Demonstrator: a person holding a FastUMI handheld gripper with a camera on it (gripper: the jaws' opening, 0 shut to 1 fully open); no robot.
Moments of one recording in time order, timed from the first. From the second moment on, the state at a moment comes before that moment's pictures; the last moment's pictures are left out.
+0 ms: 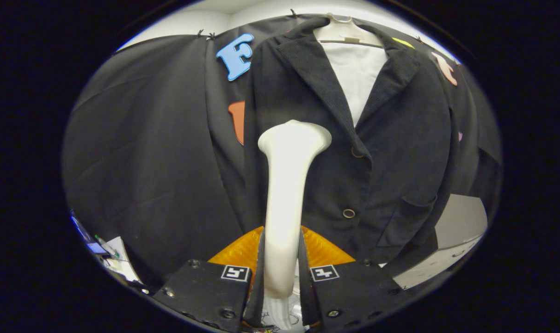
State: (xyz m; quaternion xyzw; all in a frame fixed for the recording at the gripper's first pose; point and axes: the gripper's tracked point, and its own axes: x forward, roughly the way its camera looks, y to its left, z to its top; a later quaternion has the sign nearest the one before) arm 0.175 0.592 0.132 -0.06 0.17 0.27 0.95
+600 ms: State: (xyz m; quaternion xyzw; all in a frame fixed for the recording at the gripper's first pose) arm 0.179 0.580 0.078 -0.07 0.21 0.27 0.94
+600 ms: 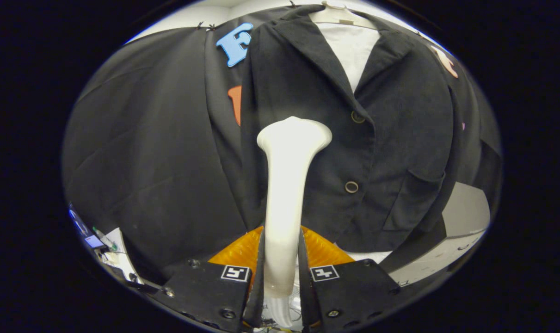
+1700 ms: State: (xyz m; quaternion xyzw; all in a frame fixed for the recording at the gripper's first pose) arm 0.179 0.561 -0.011 -0.09 0.28 0.26 0.92
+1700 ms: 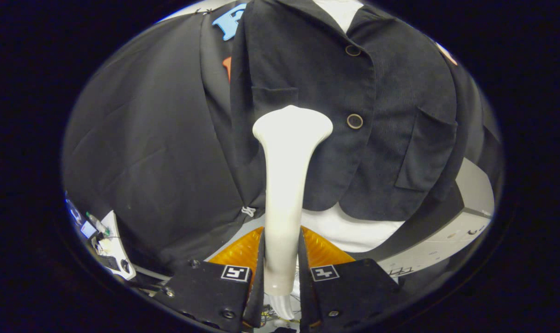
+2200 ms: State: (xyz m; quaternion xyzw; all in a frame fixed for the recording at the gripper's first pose) arm 0.175 0.555 -0.045 -0.08 0.32 0.25 0.91
